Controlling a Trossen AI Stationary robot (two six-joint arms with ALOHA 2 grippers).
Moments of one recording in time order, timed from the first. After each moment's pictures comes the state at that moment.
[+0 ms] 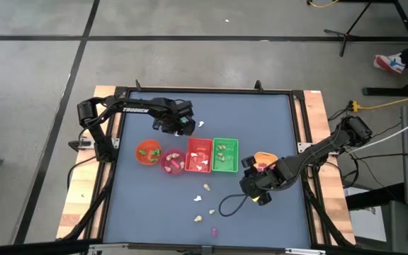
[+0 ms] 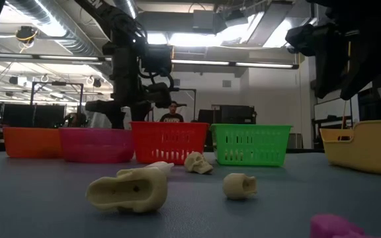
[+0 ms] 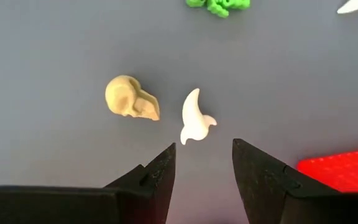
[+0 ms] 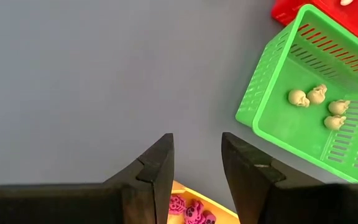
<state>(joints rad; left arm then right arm) 0.39 1.75 1.11 -0.78 0.02 -1.01 0.51 1.51 1.04 -0.73 0.22 0.01</state>
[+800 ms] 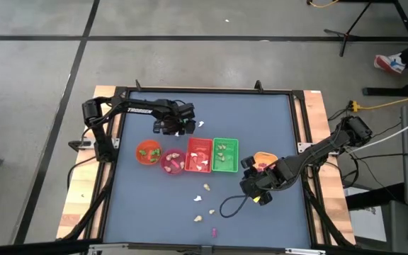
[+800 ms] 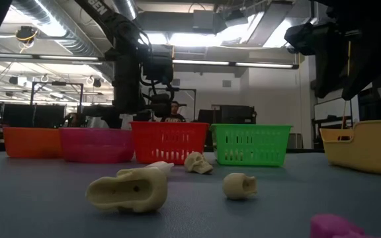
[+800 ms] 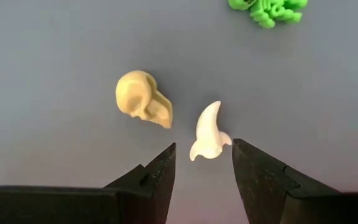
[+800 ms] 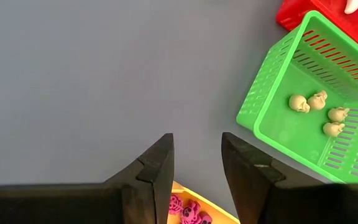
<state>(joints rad) 0.39 1.80 1.11 -0.76 -0.01 -1.20 0.51 1.51 1.04 -0.73 0.22 -0.04</state>
